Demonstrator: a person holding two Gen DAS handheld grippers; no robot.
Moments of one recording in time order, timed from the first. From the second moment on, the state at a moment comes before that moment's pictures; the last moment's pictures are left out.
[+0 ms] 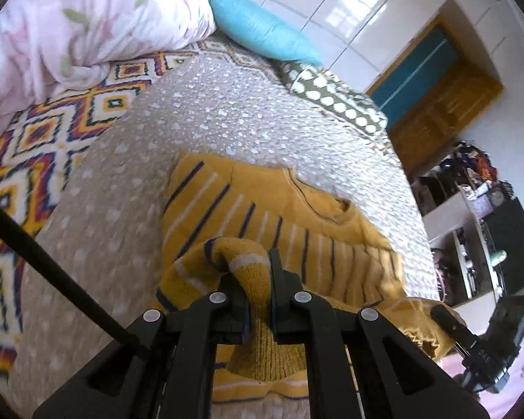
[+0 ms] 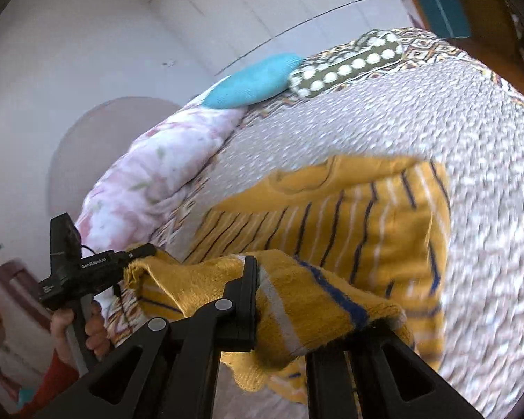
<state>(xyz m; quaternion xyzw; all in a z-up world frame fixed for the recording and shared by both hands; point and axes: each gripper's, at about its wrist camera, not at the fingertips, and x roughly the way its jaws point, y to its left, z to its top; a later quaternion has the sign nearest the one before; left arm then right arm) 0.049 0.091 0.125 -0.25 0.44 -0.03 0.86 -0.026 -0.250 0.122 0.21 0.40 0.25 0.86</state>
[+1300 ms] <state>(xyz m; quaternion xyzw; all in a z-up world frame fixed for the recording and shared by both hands) 0.118 0.214 0.096 -0.55 0.37 -0.06 0.75 0.145 -0.336 -0.006 0.64 0.40 0.19 0.63</state>
